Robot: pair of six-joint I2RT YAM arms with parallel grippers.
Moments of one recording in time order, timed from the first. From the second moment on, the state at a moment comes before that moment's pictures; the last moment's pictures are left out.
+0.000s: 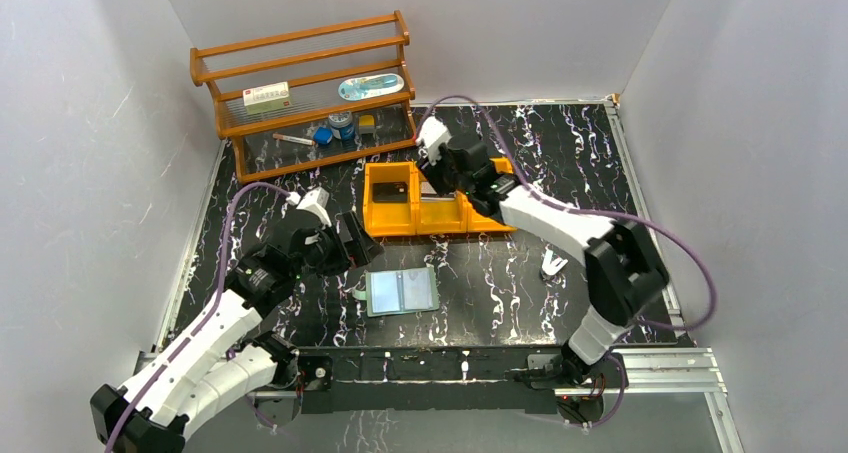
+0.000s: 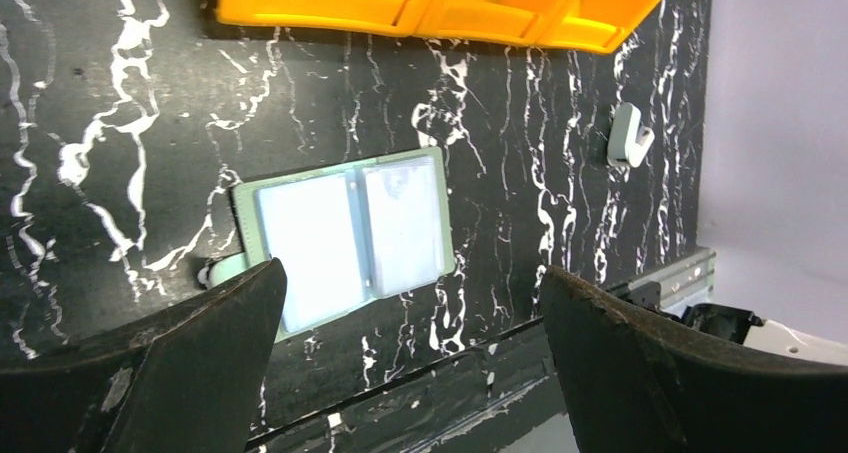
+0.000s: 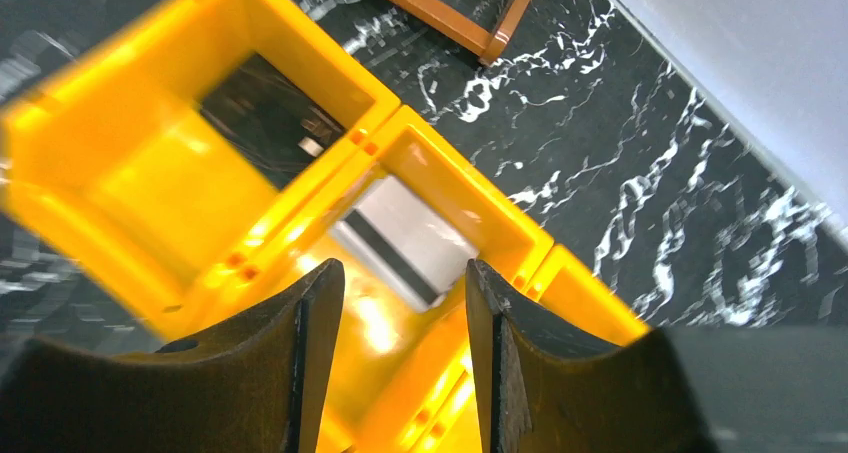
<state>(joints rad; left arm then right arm) -0.58 0.77 0.70 -0.57 0.04 -0.79 0.70 1.70 1.21 0.01 0.07 -0.35</state>
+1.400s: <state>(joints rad) -0.58 1.23 0.61 -0.52 0.25 -0.72 0.85 1.61 0.78 -0.12 -0.39 0.97</state>
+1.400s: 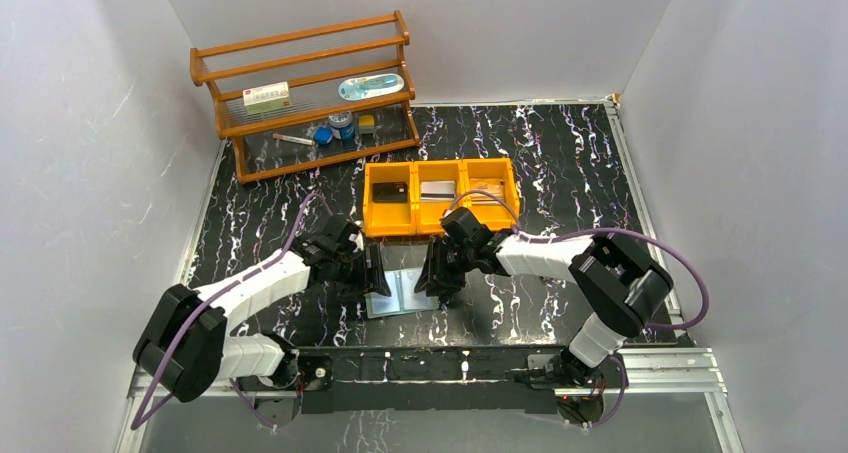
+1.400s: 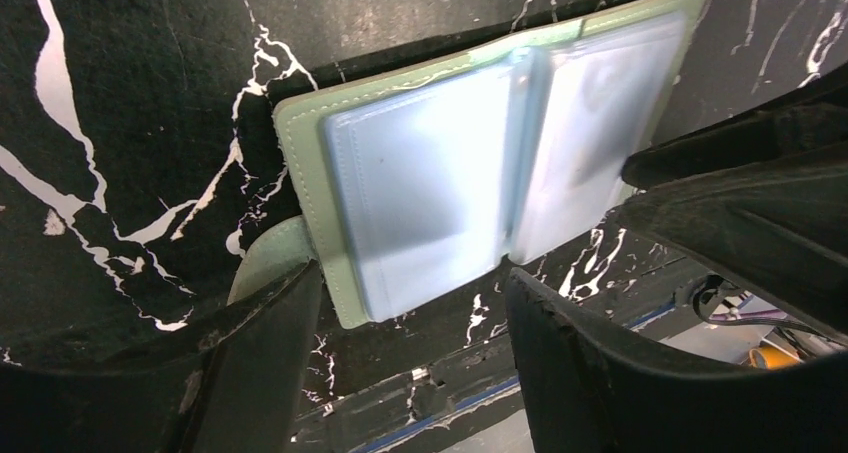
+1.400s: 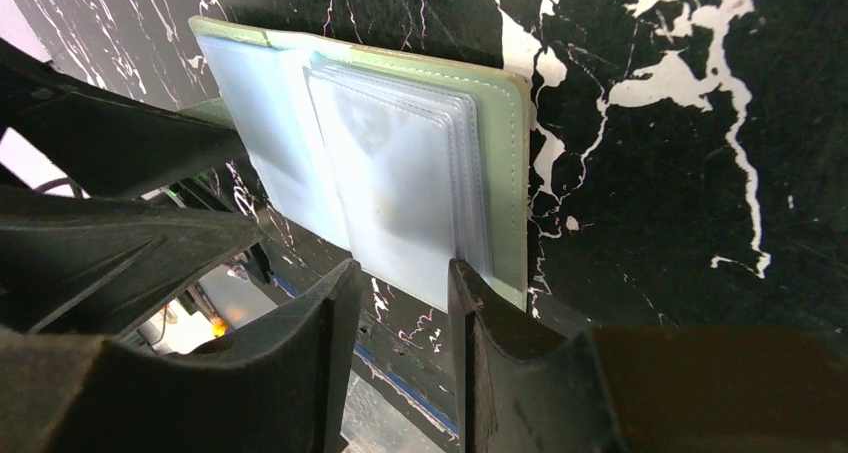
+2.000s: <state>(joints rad) -0.57 1.26 0.55 -0.45 0.29 -0.71 0.86 1.68 0.86 -0.14 -0.40 0.98</state>
